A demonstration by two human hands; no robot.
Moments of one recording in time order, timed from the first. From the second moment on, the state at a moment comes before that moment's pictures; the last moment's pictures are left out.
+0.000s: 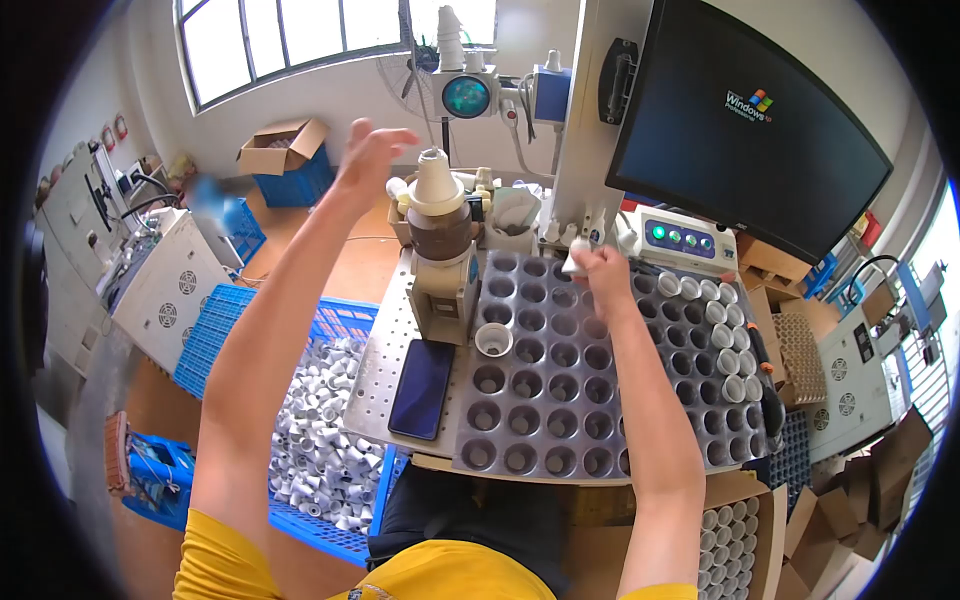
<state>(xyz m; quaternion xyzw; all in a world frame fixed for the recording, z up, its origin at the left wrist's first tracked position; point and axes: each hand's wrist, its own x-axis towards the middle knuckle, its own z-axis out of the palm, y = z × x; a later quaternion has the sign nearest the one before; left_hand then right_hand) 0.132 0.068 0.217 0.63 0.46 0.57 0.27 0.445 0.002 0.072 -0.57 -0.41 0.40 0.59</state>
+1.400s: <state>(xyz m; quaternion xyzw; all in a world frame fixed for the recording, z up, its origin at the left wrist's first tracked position) 0.052 -0.011 -0.081 0.74 0.62 0.27 0.03 0.395 -0.009 0.067 -0.62 -0.63 0.10 0.45</state>
